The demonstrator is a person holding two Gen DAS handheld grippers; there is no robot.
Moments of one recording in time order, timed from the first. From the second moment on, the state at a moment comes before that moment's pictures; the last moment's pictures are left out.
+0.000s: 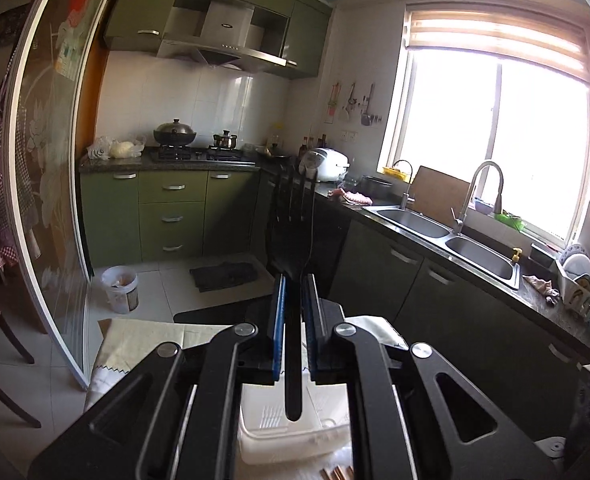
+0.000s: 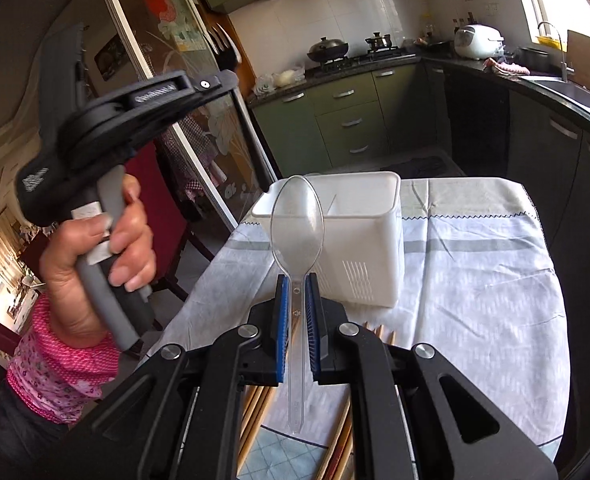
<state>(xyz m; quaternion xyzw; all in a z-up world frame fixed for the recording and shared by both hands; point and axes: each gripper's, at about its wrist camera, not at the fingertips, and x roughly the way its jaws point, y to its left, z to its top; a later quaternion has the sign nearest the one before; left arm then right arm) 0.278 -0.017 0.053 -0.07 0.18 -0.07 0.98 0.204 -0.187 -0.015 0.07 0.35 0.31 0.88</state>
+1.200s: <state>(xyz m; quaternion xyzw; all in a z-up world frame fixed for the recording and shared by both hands) 0.207 0.009 -0.036 -0.02 0.31 -0.06 0.95 0.309 -0.218 0.016 0.06 0.24 0.21 0.95</state>
